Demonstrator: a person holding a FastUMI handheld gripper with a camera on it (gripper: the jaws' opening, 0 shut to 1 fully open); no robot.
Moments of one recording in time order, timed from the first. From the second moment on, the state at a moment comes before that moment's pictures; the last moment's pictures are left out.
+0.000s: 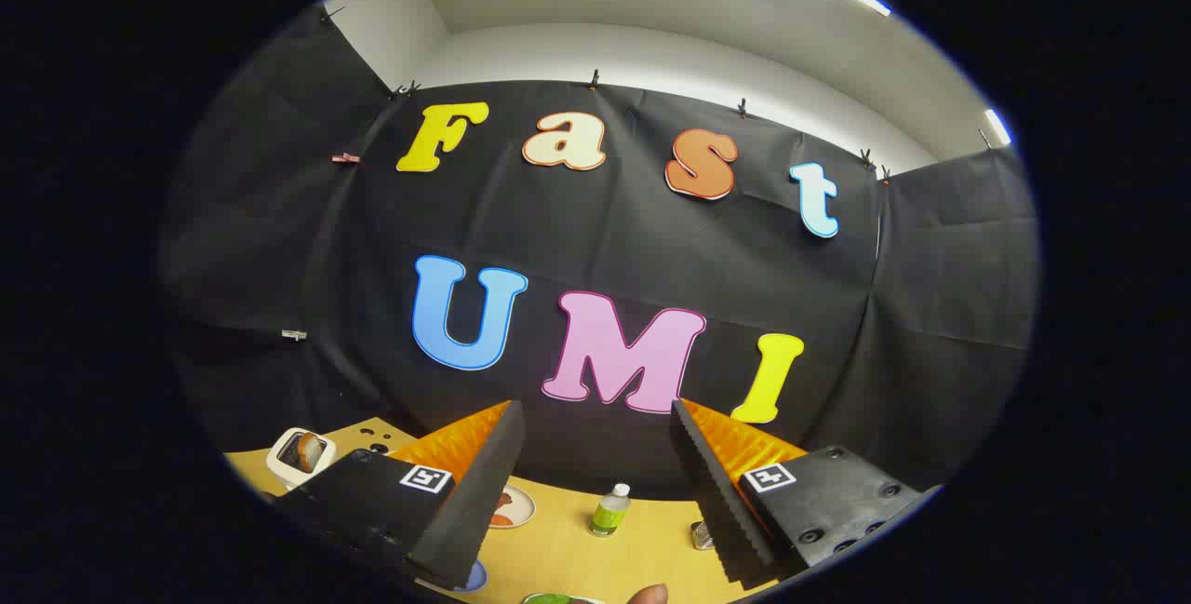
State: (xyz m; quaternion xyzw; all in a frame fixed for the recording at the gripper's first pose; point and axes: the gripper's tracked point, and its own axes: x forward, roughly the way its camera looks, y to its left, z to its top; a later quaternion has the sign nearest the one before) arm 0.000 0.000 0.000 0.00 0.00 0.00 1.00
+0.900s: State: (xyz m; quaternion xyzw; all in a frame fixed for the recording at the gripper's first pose) arm -0.035 -0.019 -0.015 0.01 0.01 -0.01 1.00
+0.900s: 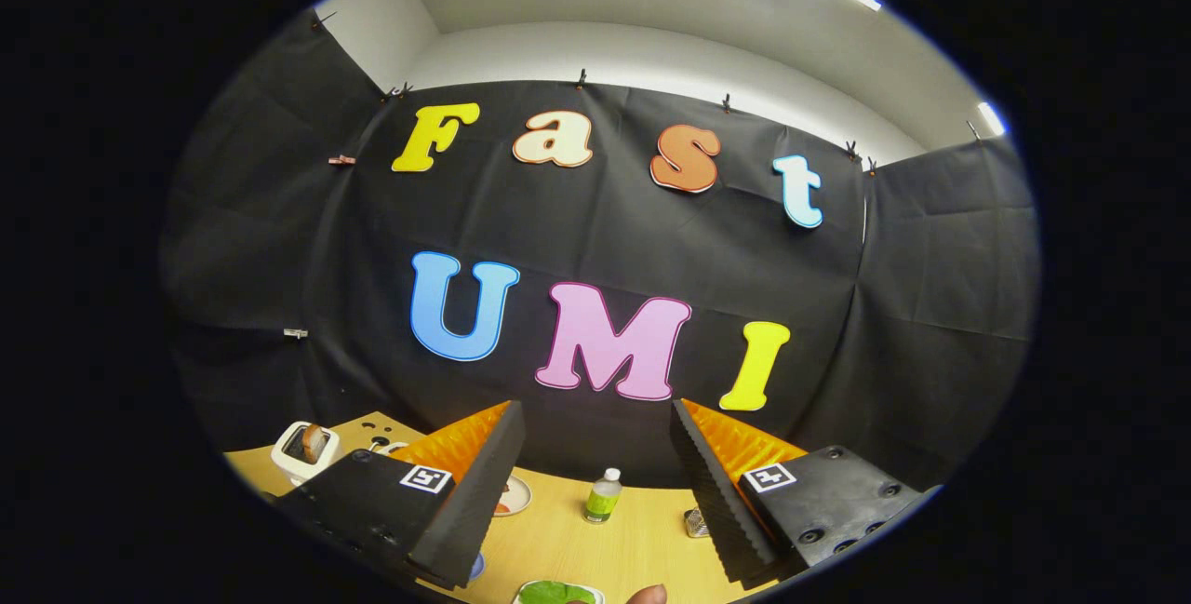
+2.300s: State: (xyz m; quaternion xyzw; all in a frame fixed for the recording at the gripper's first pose) arm -0.112 0.048 -0.462 -0.02 0.44 0.23 0.87
